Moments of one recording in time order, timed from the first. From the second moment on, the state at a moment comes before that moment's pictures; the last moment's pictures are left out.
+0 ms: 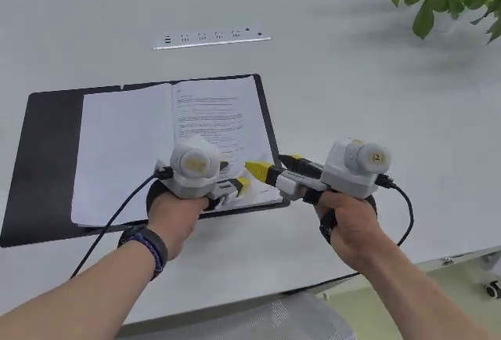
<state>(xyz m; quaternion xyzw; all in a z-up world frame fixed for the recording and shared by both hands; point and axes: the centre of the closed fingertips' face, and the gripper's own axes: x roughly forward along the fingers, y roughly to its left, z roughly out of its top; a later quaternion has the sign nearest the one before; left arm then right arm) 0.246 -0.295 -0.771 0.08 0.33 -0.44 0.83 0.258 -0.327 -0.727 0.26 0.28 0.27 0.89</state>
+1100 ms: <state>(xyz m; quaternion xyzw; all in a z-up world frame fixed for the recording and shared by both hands) 0.204 -0.248 -0.732 0.07 0.33 -0.41 0.85 0.226 -0.333 -0.754 0.32 0.30 0.21 0.88</state>
